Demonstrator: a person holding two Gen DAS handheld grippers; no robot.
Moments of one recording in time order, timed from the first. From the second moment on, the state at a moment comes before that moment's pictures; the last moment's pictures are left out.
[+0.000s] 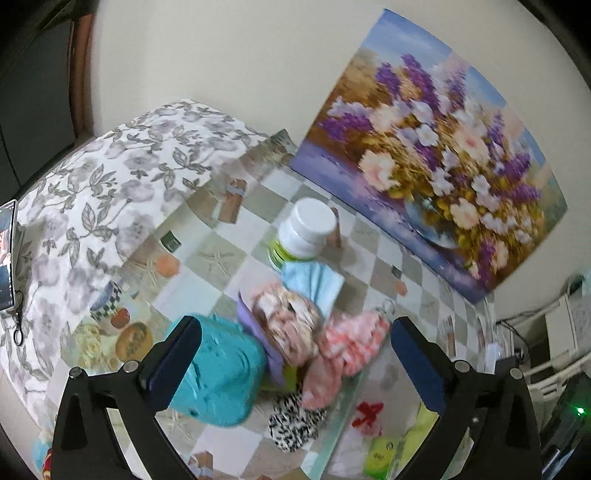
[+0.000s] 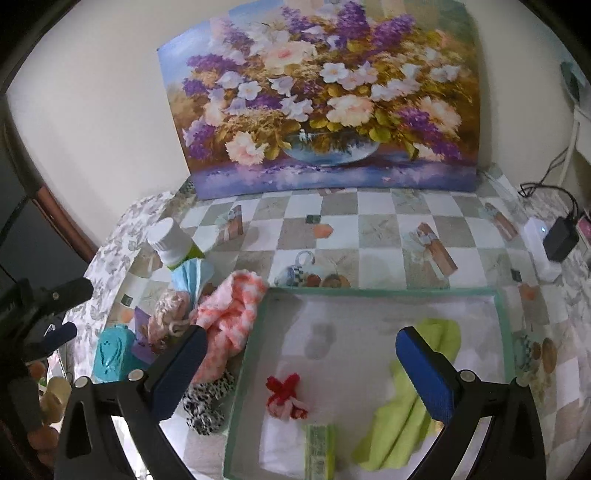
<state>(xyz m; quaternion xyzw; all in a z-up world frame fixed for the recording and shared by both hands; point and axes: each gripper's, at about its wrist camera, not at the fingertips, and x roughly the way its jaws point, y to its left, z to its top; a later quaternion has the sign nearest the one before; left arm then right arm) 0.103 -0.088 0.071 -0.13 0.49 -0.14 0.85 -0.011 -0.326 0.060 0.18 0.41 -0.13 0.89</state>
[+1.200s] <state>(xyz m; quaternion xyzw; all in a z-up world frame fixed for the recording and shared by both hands) 0.168 -0.126 0.019 -0.03 0.58 -0.13 0.81 0.091 -0.309 0.014 0.19 0.47 -0.09 0.86</state>
